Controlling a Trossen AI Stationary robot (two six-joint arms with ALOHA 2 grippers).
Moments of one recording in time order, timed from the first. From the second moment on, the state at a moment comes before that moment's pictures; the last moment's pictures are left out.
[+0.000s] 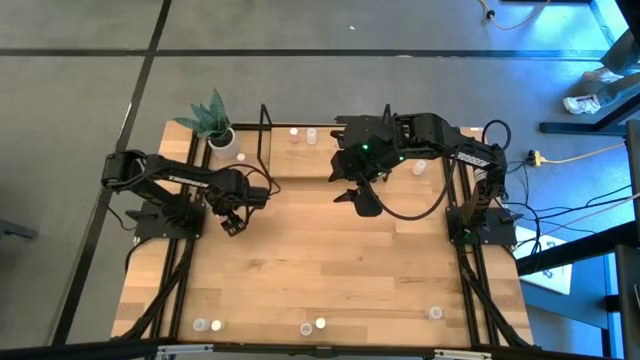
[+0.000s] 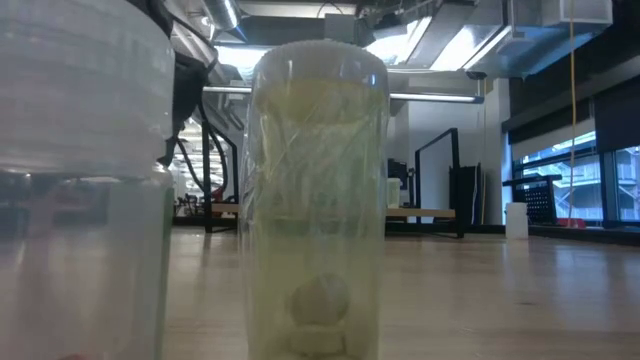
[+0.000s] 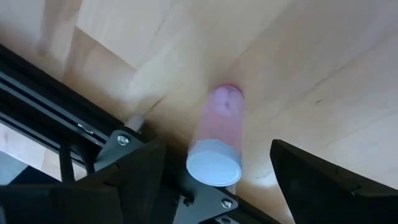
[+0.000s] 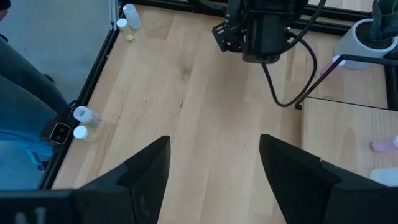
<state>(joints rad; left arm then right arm) 0.11 1.42 0.76 -1.25 -0.02 -0.59 -0.01 1.86 2.36 -1.33 -0.20 -0.16</state>
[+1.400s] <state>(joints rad) 0.07 1.40 0.82 -1.34 -0.01 -0.54 -0.01 1.86 2.36 -1.32 -0.20 -0.16</state>
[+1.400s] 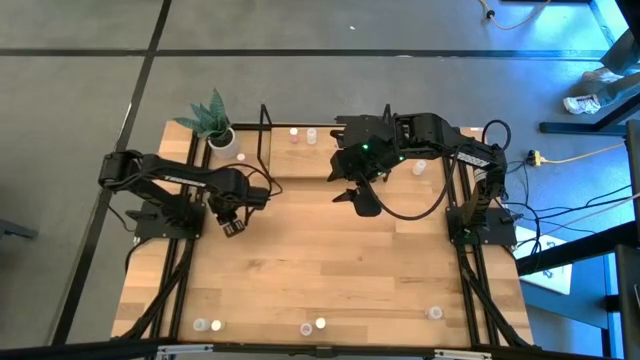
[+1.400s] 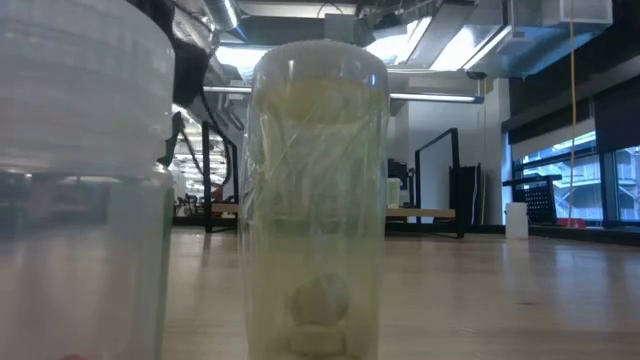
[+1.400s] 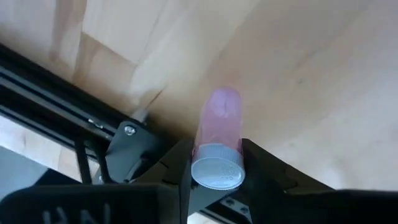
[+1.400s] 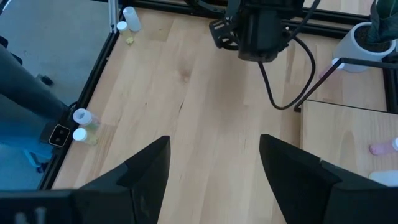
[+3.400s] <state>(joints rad) 0.37 1.86 1.97 -1.57 -0.17 -0.04 -0.01 1.80 2.36 -1.32 0.19 -0.10</state>
